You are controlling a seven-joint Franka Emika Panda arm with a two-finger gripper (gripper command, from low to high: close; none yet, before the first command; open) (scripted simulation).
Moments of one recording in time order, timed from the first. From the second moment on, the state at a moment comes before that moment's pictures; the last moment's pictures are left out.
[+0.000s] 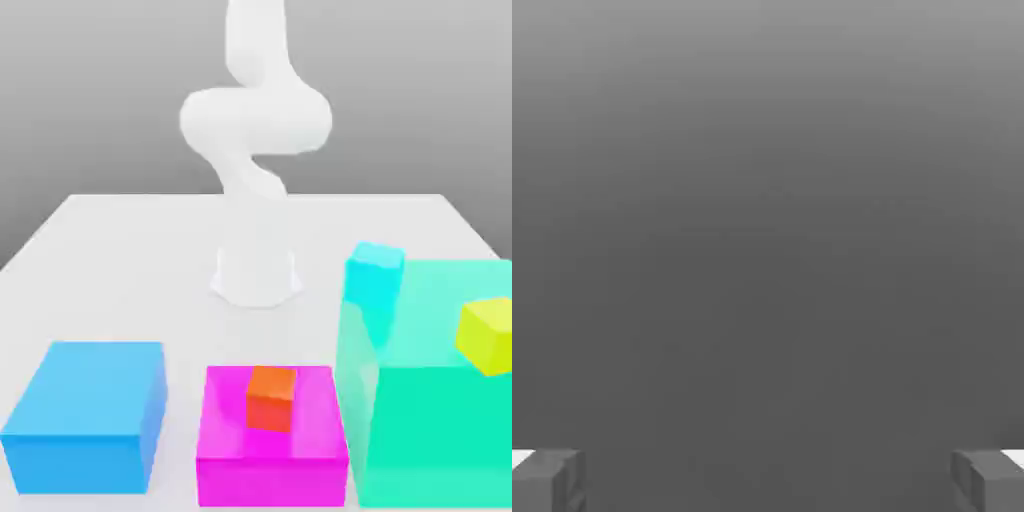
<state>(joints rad) -0.02 -0.73 -0.04 -2.36 -0.02 2.35 0.76</state>
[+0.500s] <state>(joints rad) -0.20 -0.20 -0.38 -2.77 -0.11 2.75 0.43</state>
